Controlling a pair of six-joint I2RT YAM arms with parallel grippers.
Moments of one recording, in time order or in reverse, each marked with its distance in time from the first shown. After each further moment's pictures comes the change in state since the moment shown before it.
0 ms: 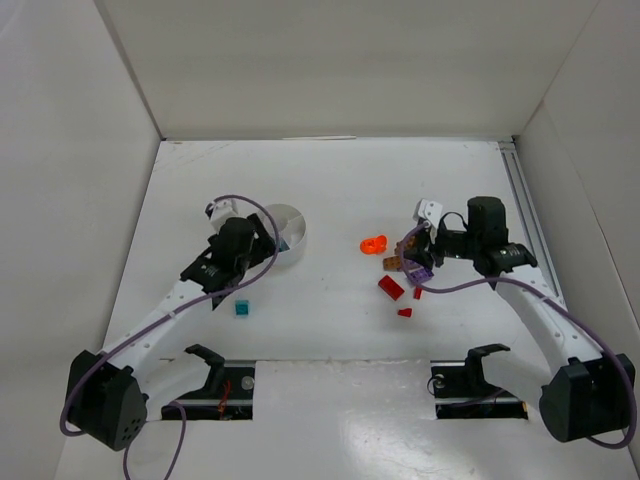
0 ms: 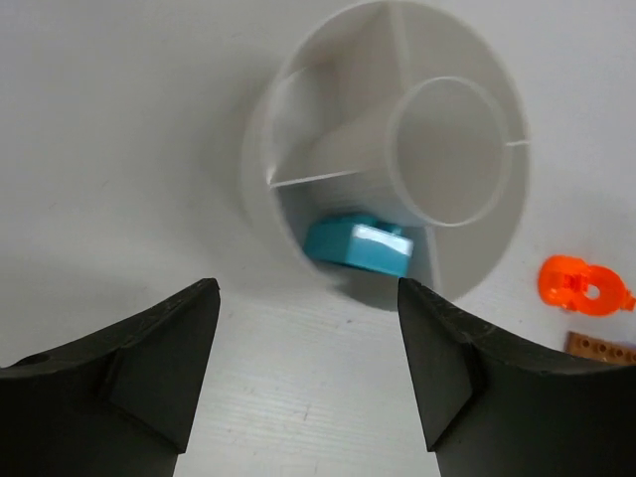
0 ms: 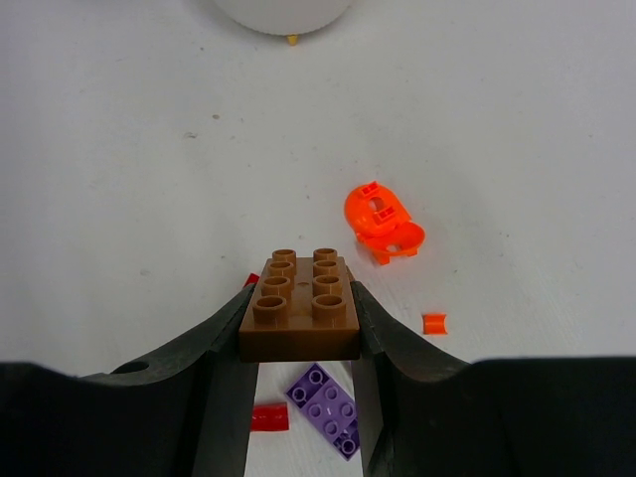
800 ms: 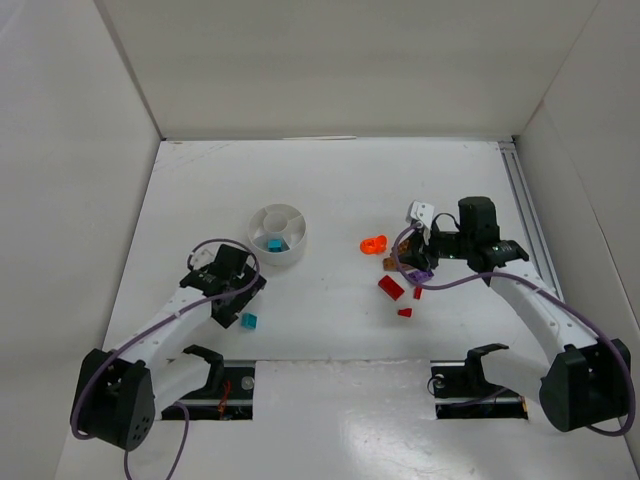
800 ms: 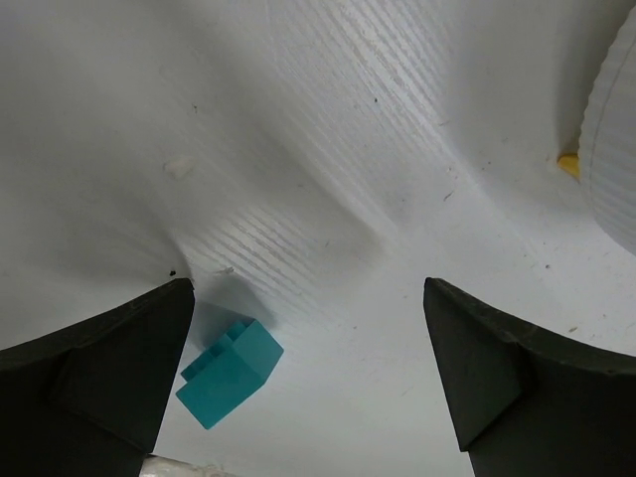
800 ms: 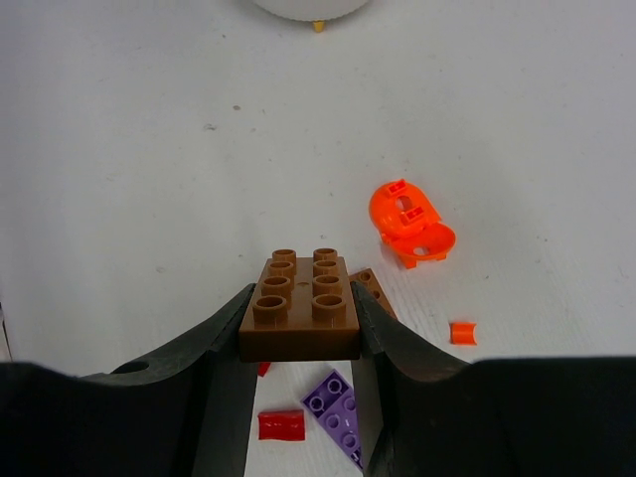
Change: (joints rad) left arm 0.116 -0.001 -0.155 -0.396 0.132 -0.460; right arm 0.039 0.060 0.001 0.000 0.003 0.000
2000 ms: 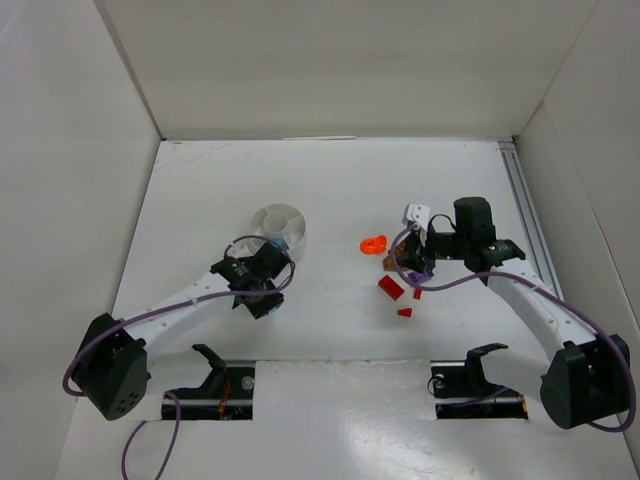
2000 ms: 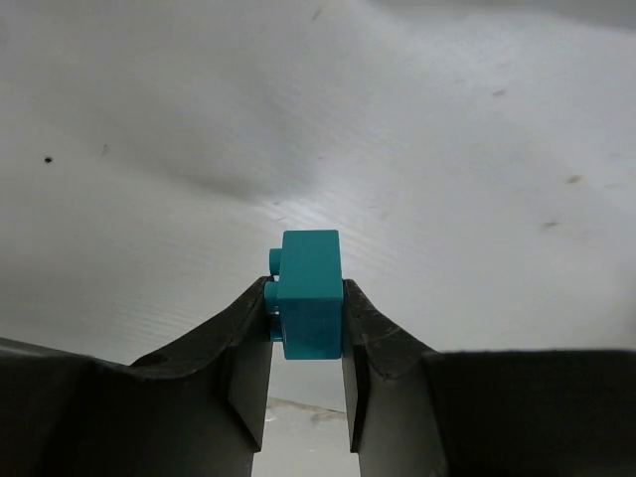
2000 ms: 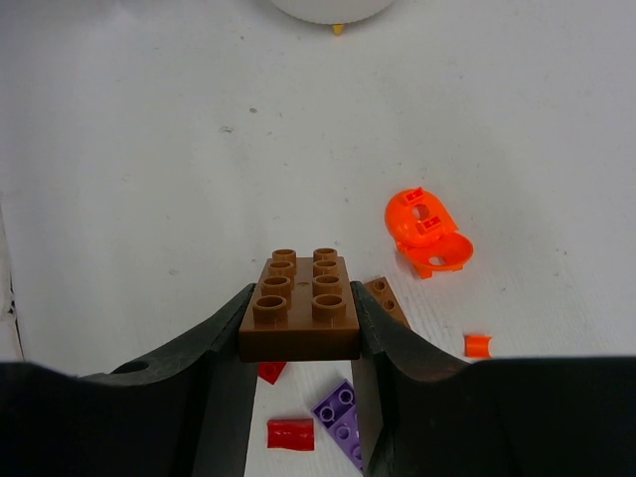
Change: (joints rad) left arm -0.340 0.150 0.165 -0.159 -0.017 -0.075; right arm 0.026 0.015 0.000 0.001 -0.011 0.000
